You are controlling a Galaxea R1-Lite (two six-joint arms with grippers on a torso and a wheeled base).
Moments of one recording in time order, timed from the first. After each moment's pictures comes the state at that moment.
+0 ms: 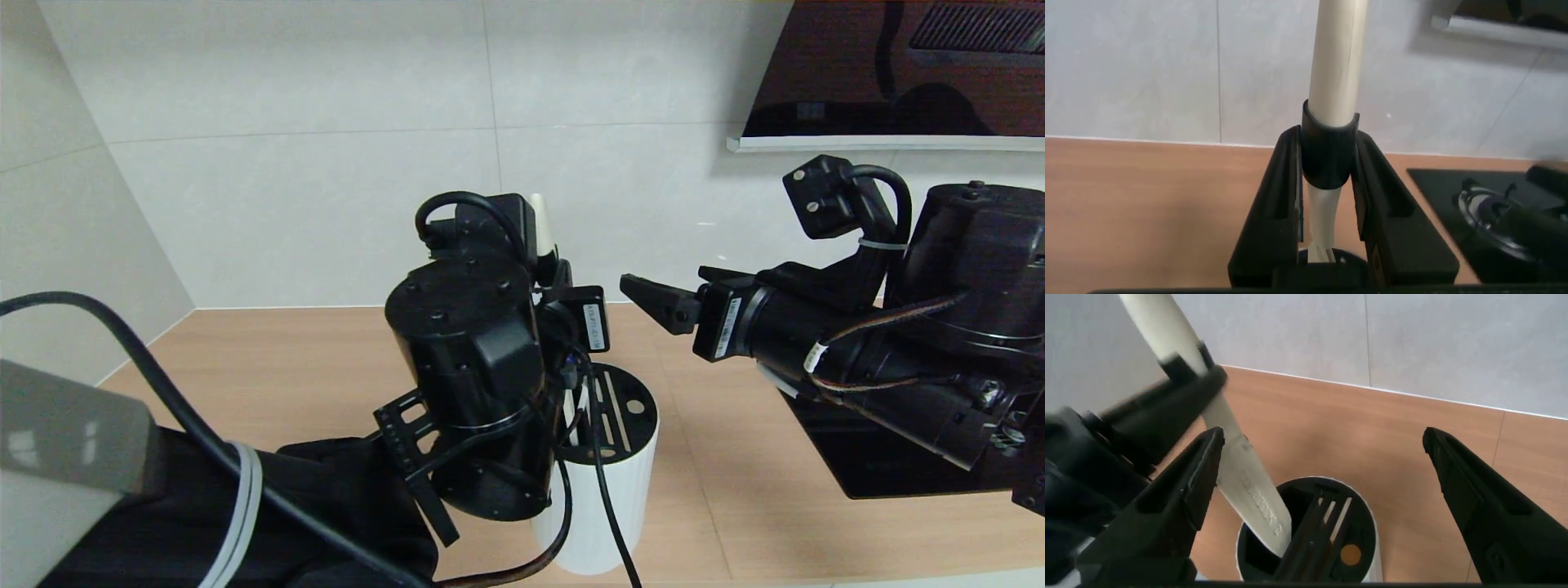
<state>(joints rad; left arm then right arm) -0.94 1.91 -0.96 -1.08 0.80 -0.10 0.74 1.59 -0.84 -0.75 -0.17 0.19</state>
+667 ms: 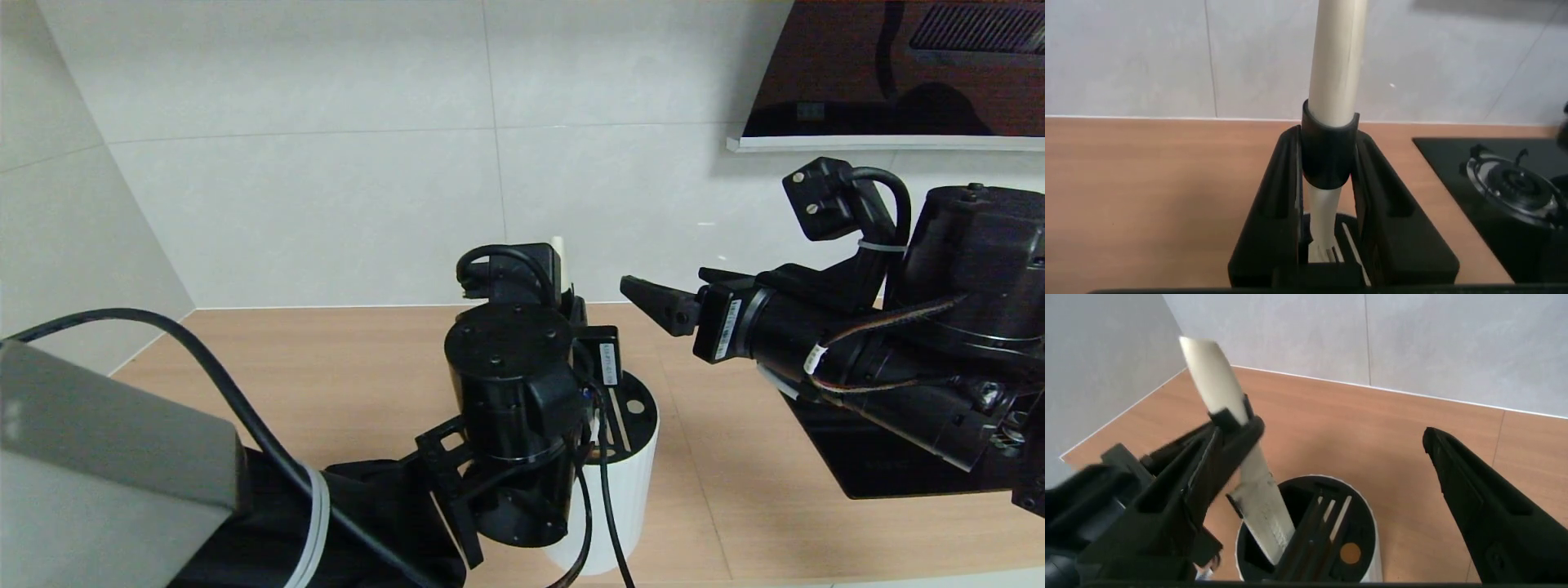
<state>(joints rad) -0.95 1.97 -0.93 -1.08 0.80 -0.15 0.74 1.59 -0.83 -0.75 -0.17 0.19</state>
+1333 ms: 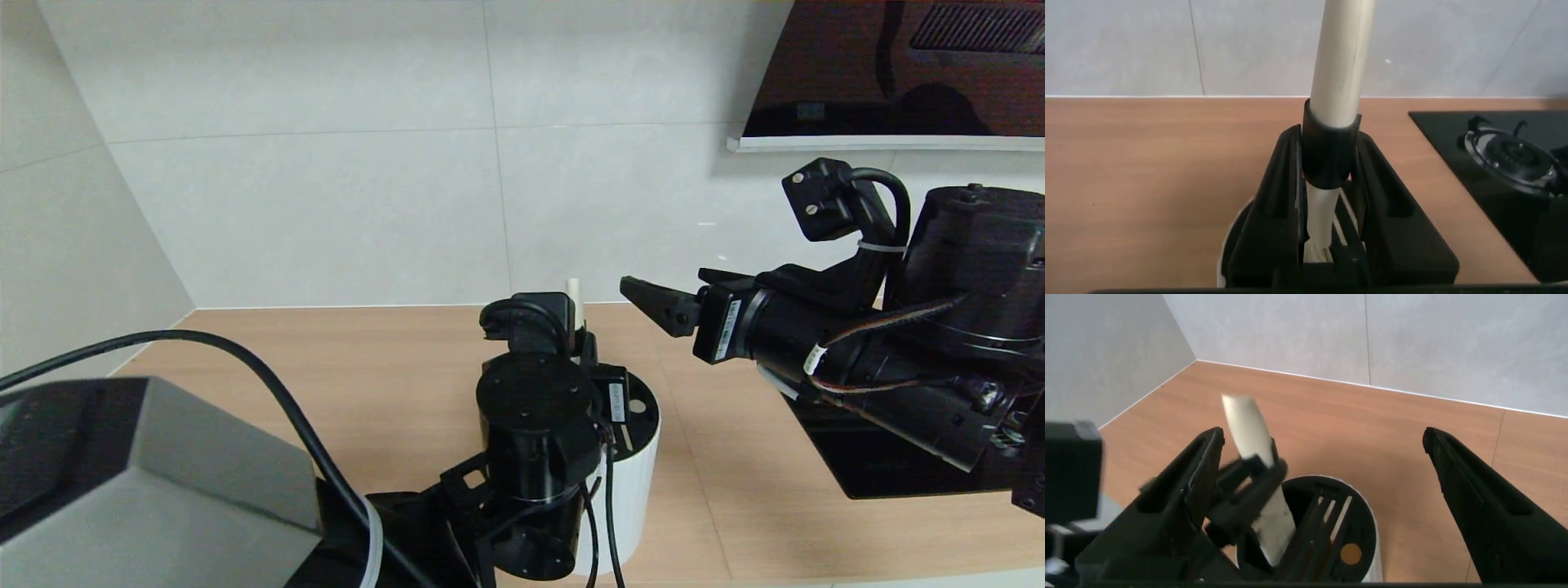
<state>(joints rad) -0.96 2.05 -0.87 -1.16 0.77 -0.18 0.74 1.59 -0.83 -0.75 -0.17 0.19</state>
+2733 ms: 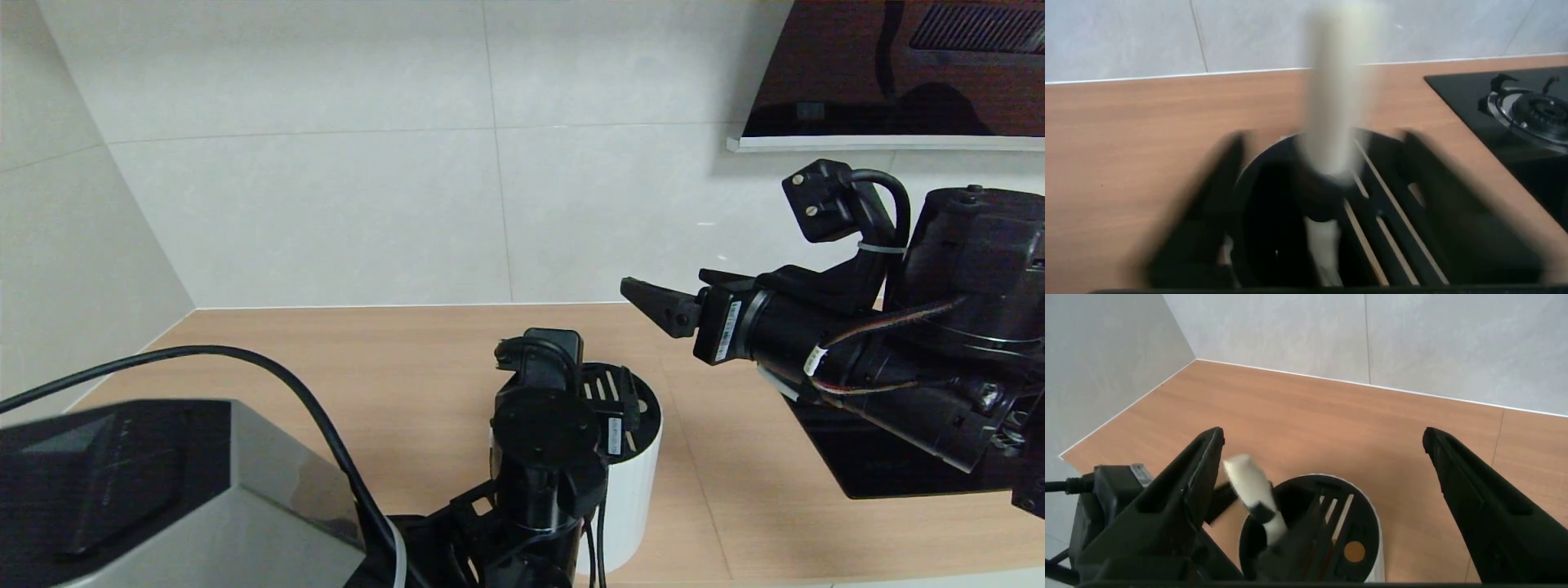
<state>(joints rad) -0.97 2.09 -0.81 -1.18 0.76 -0.16 0.74 1.59 -0.83 -0.75 -0.17 0.19</state>
